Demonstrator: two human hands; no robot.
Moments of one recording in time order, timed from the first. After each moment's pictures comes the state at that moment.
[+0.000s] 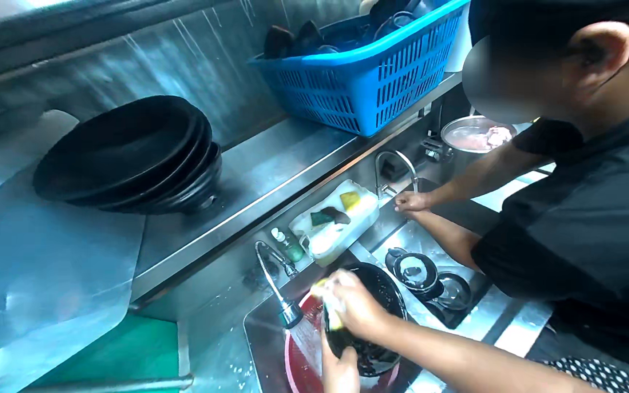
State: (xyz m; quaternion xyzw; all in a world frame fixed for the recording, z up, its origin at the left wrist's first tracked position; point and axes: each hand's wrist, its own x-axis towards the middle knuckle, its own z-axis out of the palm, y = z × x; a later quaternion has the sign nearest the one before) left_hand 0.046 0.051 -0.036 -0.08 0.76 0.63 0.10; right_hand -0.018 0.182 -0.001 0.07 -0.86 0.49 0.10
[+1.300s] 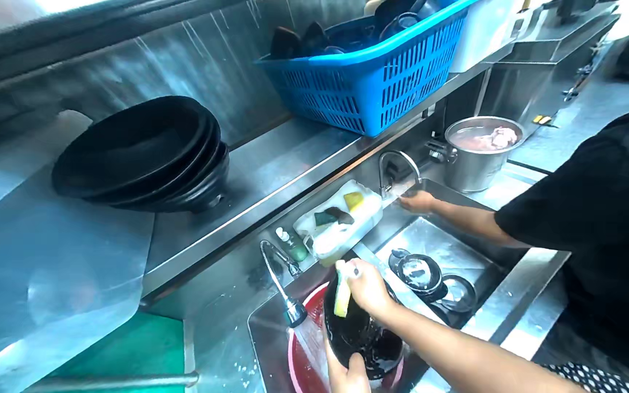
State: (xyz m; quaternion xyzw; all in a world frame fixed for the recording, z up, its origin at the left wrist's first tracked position) left_hand 0.065 0.057 -0.038 -0.07 0.76 0.65 0.02; right_hand -0.044 0.192 -0.006 -0.15 -0.79 0.59 0.04
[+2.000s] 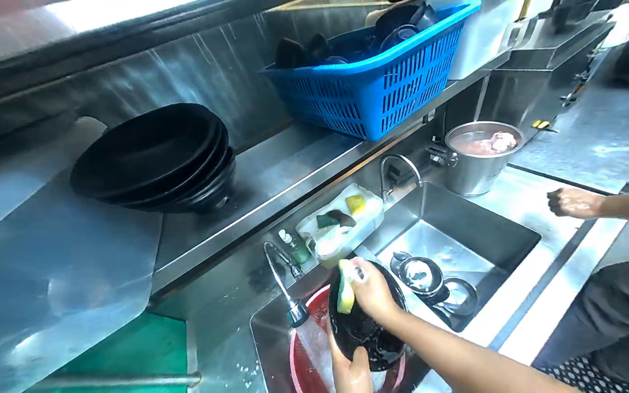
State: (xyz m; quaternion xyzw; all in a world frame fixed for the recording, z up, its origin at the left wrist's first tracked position) left_hand 0.058 0.058 -0.031 -0.04 0.76 0.64 0.04; right_hand -0.033 0.192 -0.006 -0.13 -0.76 0.63 0.08
